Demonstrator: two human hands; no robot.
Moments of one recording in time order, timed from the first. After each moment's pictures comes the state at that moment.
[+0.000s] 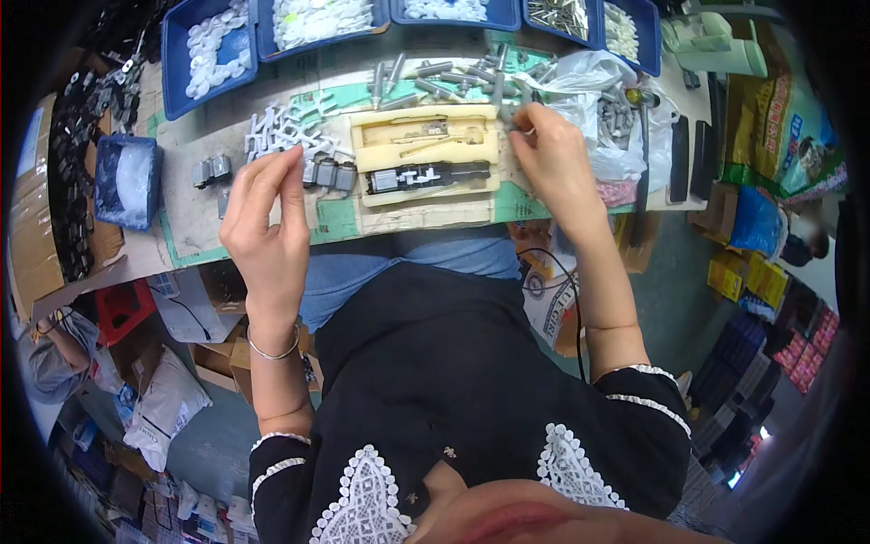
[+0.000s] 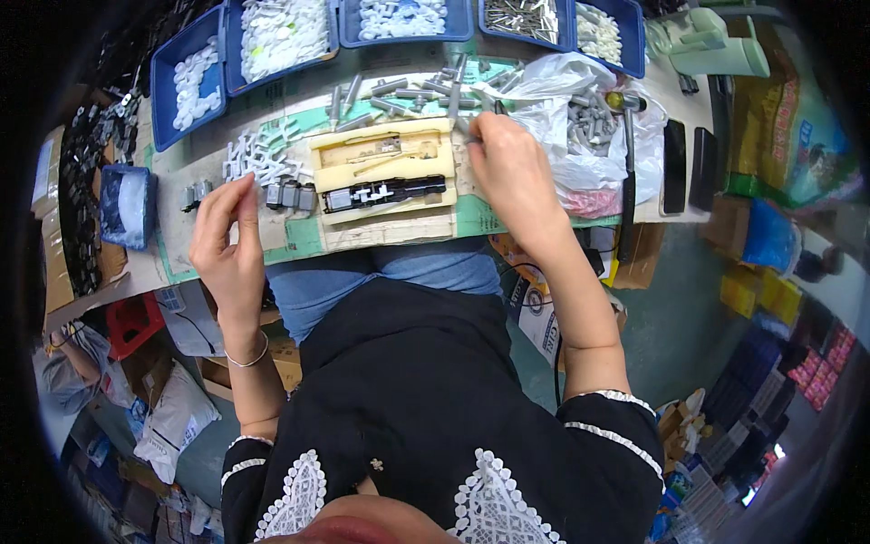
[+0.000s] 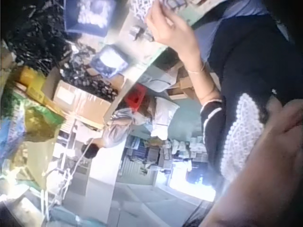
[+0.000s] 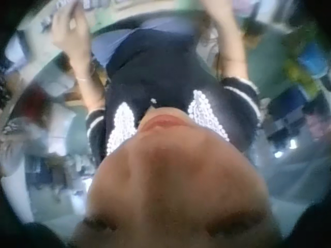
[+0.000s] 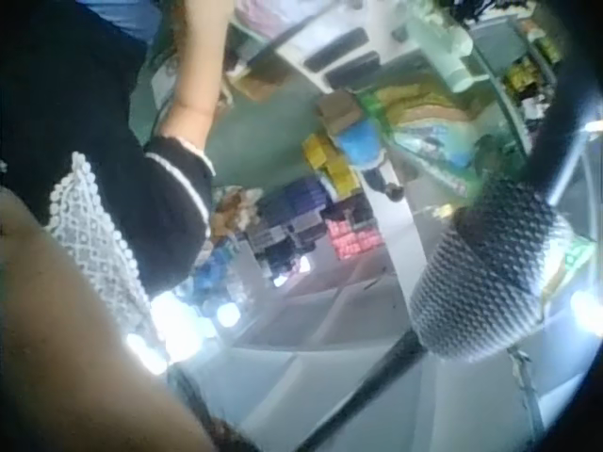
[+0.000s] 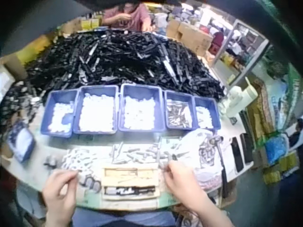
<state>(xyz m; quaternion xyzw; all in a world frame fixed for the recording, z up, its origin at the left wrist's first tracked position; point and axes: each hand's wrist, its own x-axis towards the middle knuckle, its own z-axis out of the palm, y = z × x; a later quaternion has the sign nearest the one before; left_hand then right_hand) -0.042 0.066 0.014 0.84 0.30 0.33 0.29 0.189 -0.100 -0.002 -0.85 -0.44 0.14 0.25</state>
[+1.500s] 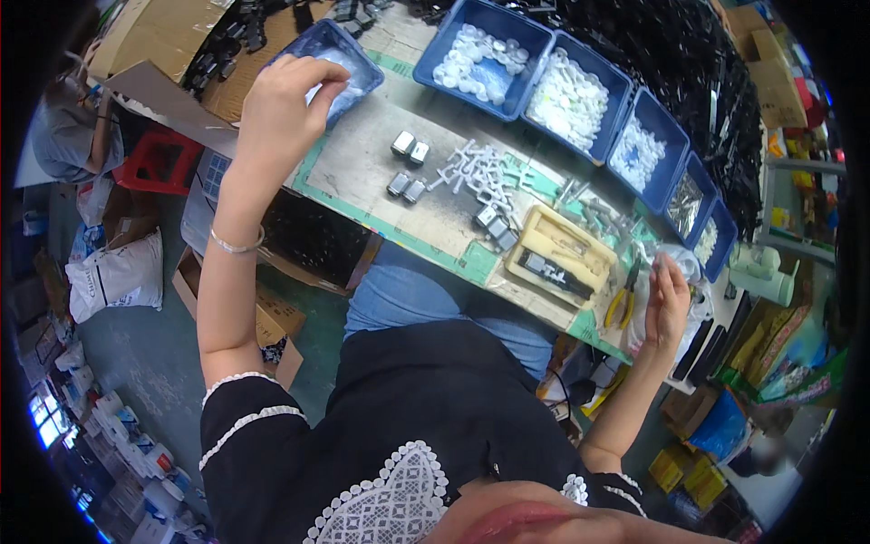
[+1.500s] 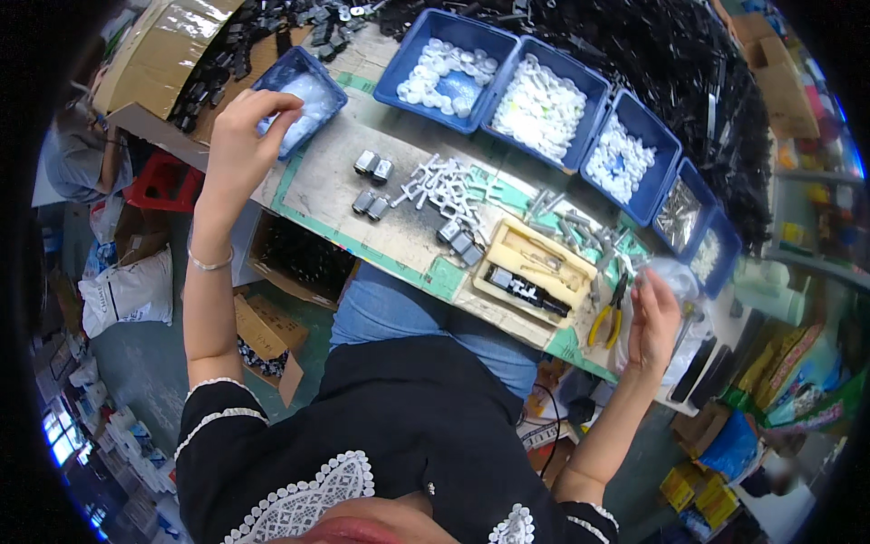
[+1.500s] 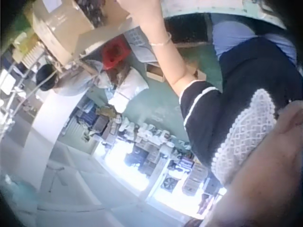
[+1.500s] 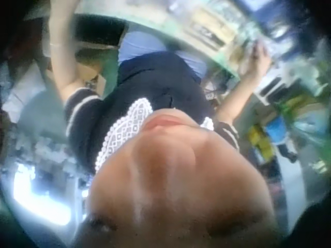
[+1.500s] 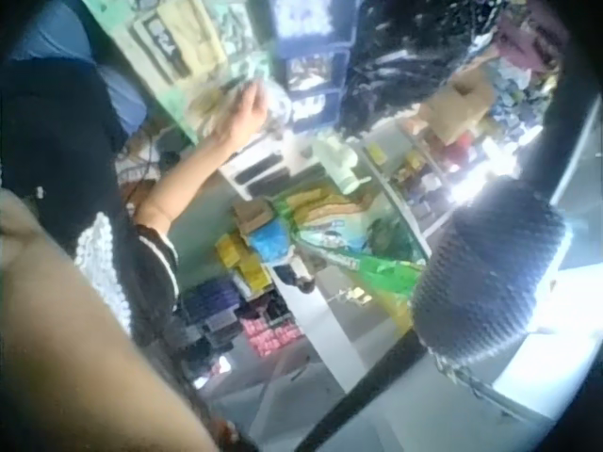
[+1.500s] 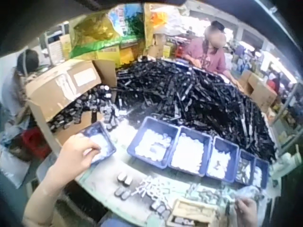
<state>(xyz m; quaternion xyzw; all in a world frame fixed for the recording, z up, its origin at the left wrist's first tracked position) -0.156 0.206 0.053 0.89 0.36 0.27 0.05 0.247 -0.112 -0.005 -0.68 -0.12 0.35 0.63</state>
